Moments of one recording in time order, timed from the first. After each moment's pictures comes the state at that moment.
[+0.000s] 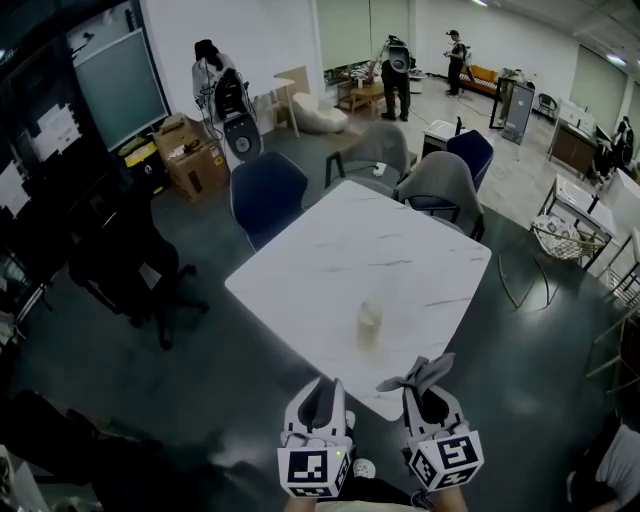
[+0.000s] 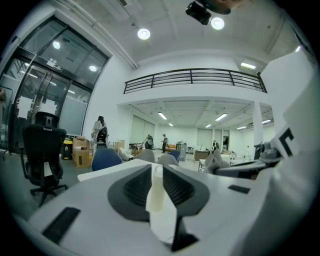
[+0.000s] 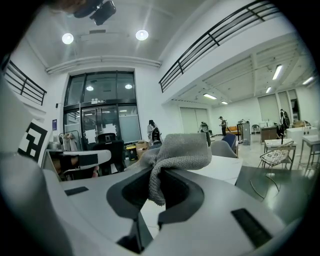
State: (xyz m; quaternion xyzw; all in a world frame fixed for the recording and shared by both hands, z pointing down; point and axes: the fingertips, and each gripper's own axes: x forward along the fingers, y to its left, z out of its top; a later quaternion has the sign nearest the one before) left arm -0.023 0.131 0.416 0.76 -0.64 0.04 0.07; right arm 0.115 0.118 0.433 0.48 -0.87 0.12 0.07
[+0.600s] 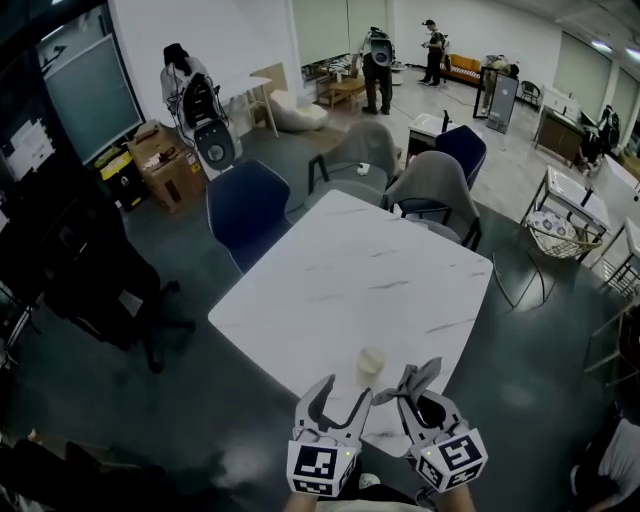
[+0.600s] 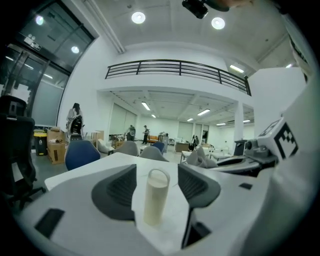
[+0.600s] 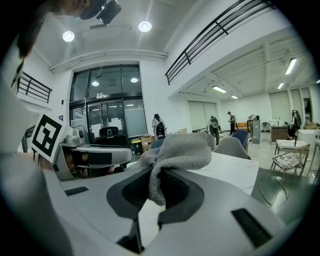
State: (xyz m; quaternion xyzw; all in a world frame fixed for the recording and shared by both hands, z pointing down) left arm -0.006 0.017 0.444 0.84 -0.54 0.08 0.10; right arm 0.086 0.028 0.456 0.43 -0.89 0.12 0.10
